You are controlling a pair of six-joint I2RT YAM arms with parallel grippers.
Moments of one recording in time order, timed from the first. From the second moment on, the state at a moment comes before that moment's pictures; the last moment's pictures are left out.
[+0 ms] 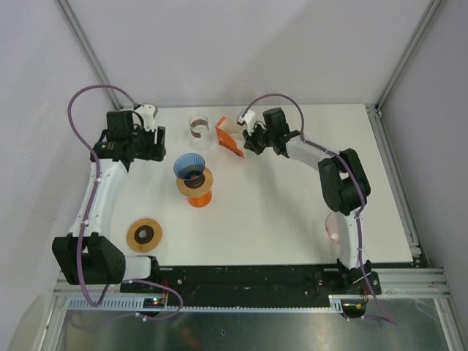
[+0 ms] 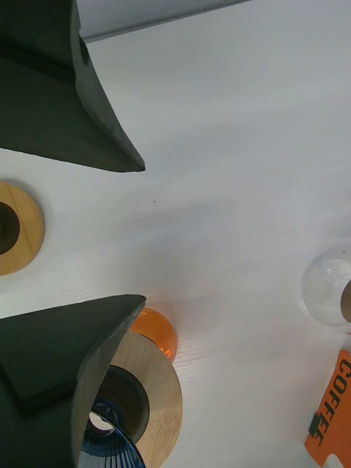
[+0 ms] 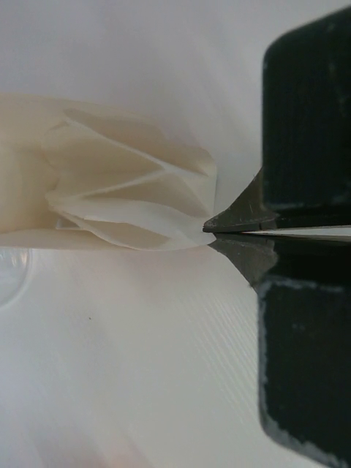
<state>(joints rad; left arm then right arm) 0.02 1.32 1.28 -0.69 0.16 0.18 0.47 2.14 1.61 -0.07 -0.47 -0.40</state>
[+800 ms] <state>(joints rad) 0.03 1.32 1.28 -0.69 0.16 0.19 0.48 2.08 1.52 -0.01 -0.45 -0.37</state>
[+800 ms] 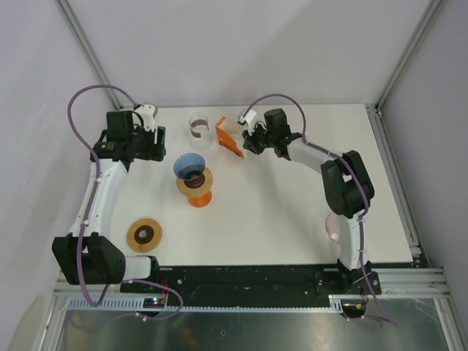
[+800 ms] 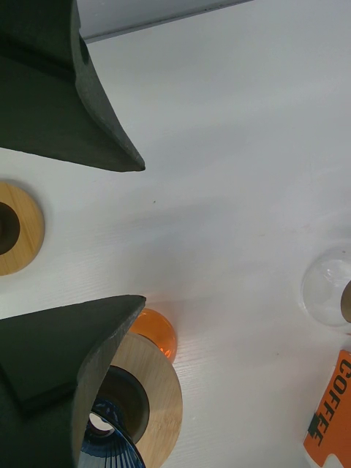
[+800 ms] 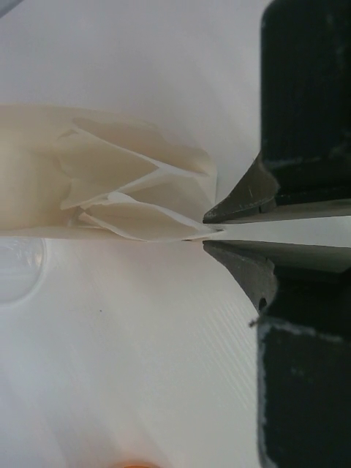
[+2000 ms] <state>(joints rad) 0.03 1.31 1.28 -0.69 0.16 0.20 0.48 2.00 1.54 -0.09 -0.44 -0.35</state>
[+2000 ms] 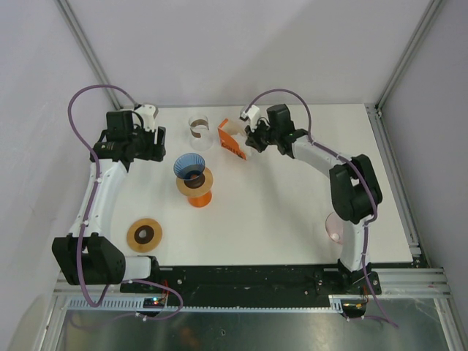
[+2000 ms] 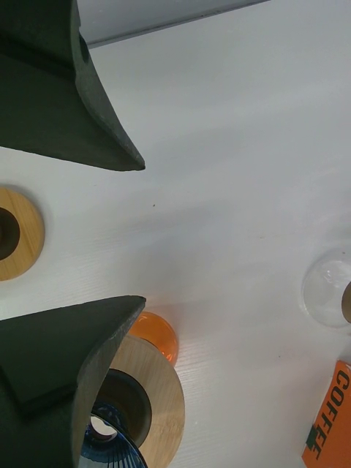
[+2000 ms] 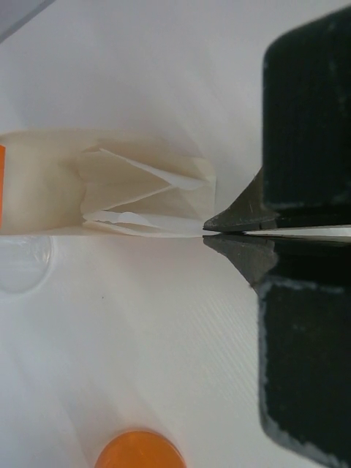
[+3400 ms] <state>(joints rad) -0.25 1.01 1.41 -0.87 0.79 0.46 0.77 1.16 1.38 -0.65 -0.80 -0.85</state>
